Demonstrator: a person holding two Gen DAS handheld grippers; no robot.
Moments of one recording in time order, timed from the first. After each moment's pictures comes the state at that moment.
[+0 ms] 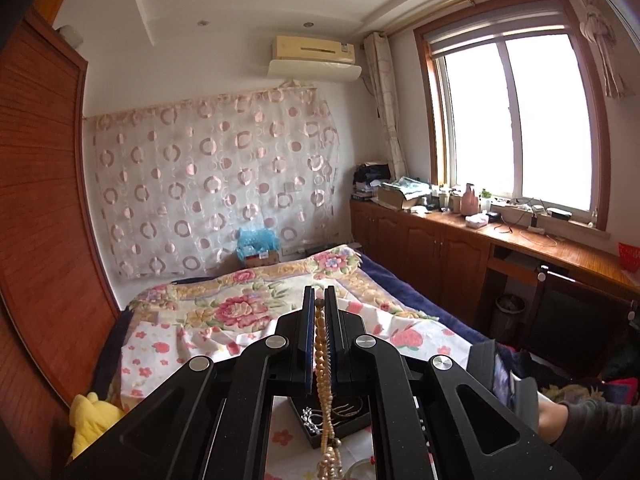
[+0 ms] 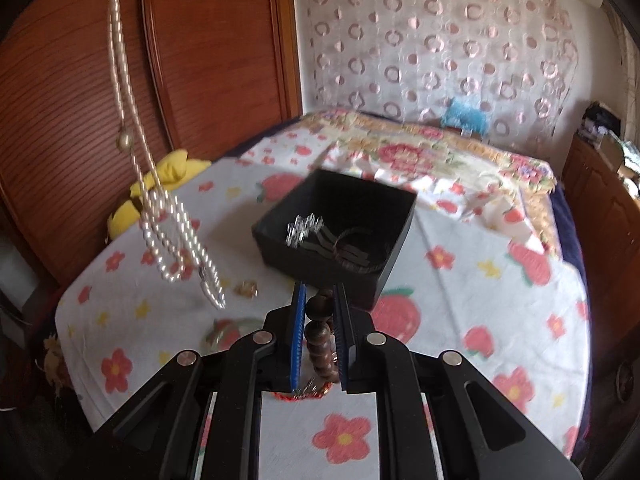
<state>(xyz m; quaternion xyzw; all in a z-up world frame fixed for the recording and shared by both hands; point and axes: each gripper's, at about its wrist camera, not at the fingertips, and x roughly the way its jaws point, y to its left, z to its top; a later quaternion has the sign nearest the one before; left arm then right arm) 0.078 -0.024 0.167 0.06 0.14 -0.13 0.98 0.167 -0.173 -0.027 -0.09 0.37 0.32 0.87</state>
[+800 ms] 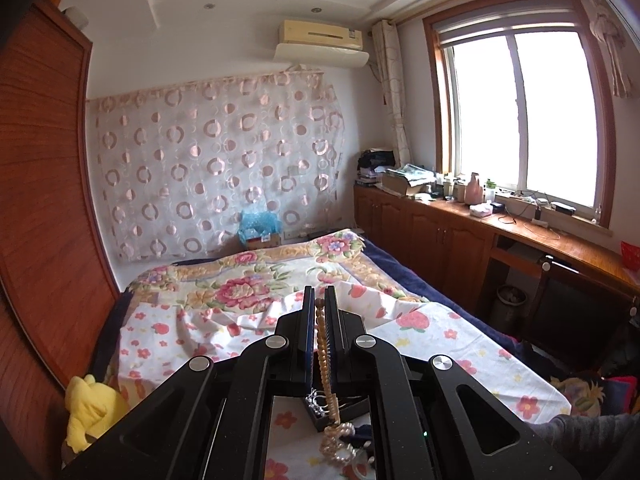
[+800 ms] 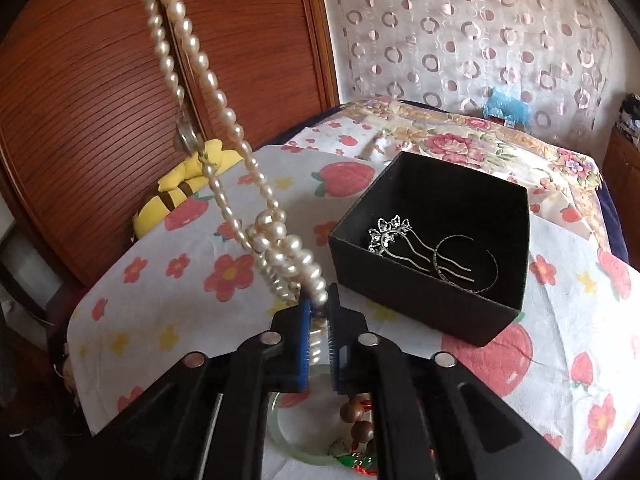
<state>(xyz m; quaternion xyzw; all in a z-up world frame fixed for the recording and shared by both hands) 0.085 -0.003 0.137 0.05 0.17 -0.12 0.98 0.179 -0.095 -0.060 -0.07 0.38 0.38 0.84</state>
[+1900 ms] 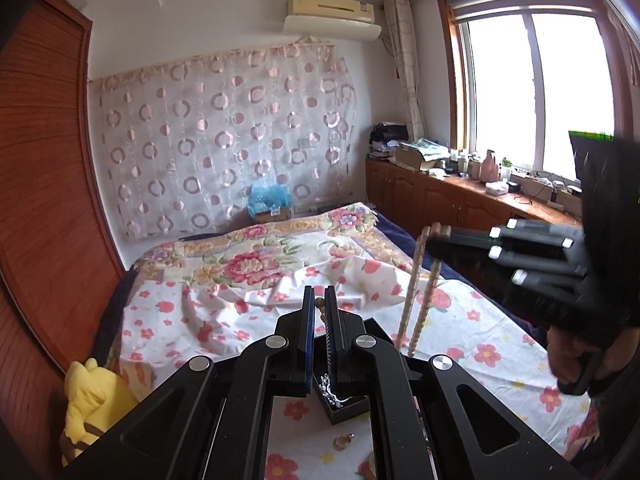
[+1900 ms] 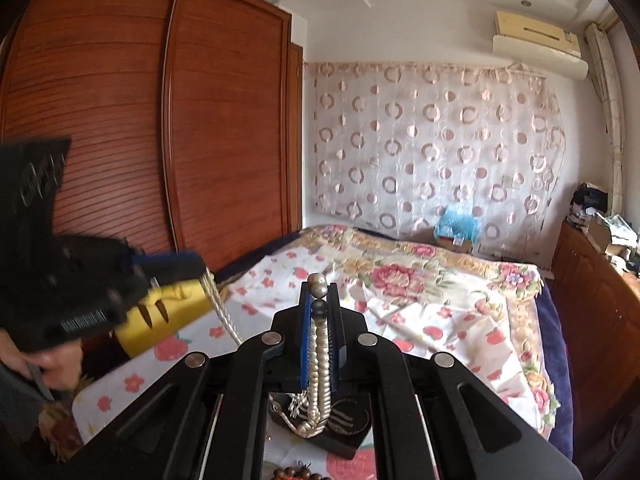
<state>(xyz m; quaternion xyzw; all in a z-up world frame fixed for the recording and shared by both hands) 0.121 -0.001 0.107 0.06 0.21 -0.11 0.97 0.179 -0.171 0.135 -0.05 0.18 0.33 0.93</state>
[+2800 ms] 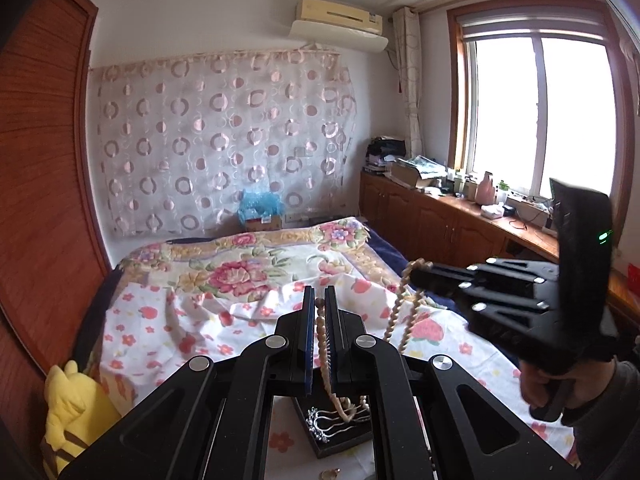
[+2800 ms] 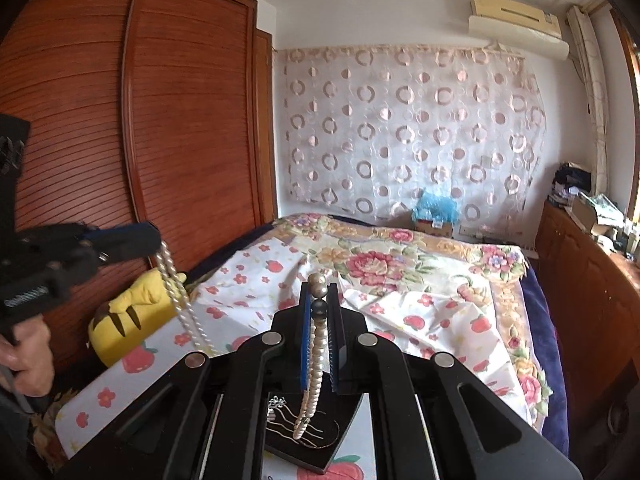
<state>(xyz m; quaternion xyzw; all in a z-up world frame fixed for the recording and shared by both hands) 0.162 -0.002 0.133 0.02 0.20 -0.12 0.97 0.244 -0.167 0.117 -0.05 0.22 0.28 0.93</state>
